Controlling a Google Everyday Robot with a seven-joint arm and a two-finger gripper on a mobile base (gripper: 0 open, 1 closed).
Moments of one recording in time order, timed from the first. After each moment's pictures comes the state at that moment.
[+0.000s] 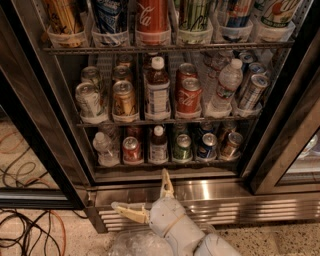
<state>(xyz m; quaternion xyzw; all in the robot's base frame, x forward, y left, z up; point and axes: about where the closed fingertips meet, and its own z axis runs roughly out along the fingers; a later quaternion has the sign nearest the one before) 0.461 0.043 0.671 -0.19 0.66 0.28 0.66</state>
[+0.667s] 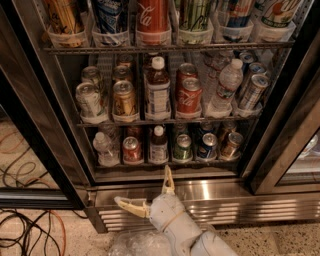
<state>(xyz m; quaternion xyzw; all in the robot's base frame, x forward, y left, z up) 0.481 0.037 0.660 -0.20 0.66 0.25 0.69</state>
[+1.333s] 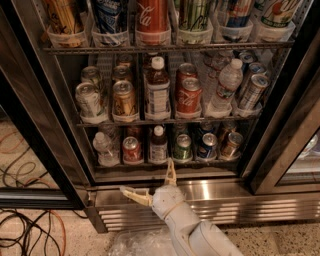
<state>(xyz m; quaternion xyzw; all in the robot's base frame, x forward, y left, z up) 0.517 0.029 0.645 -0.19 0.65 0.22 0.70</state>
